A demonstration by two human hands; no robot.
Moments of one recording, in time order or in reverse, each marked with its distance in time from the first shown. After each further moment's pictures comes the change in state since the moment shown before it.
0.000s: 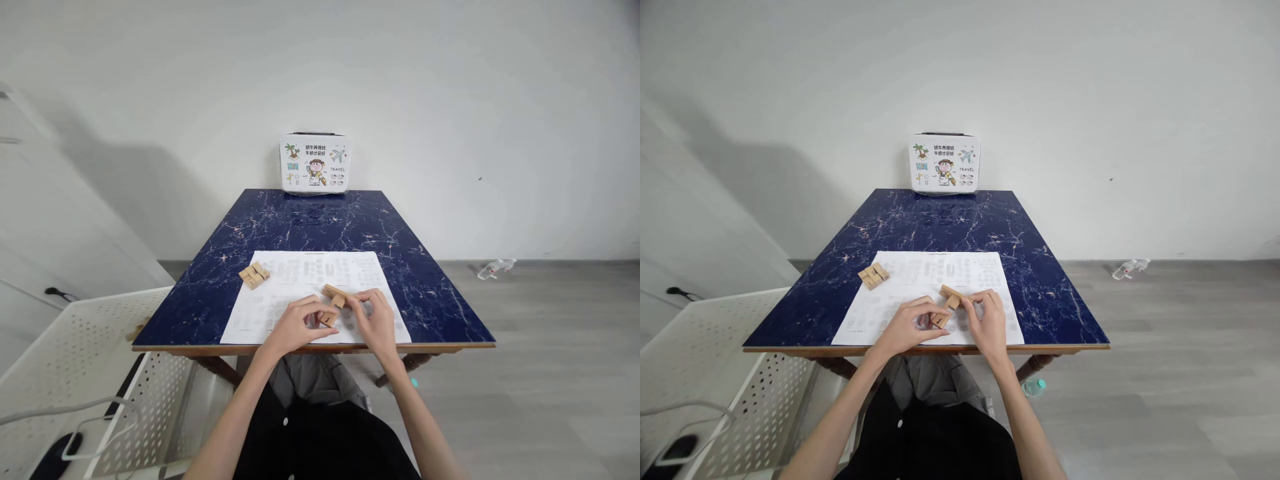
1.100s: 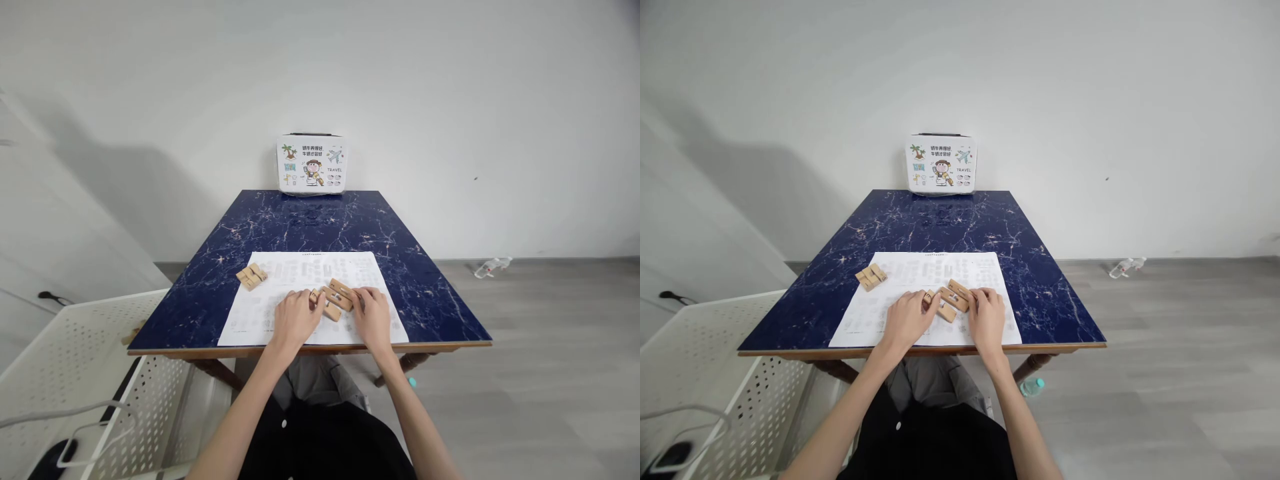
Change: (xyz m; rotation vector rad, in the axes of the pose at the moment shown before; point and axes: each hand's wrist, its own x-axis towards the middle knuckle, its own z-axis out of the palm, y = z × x) left_hand 0.022 0.018 0.017 0.678 0.233 -0.371; right_hand 0.004 0.028 0.014 -0.365 -0.024 0.046
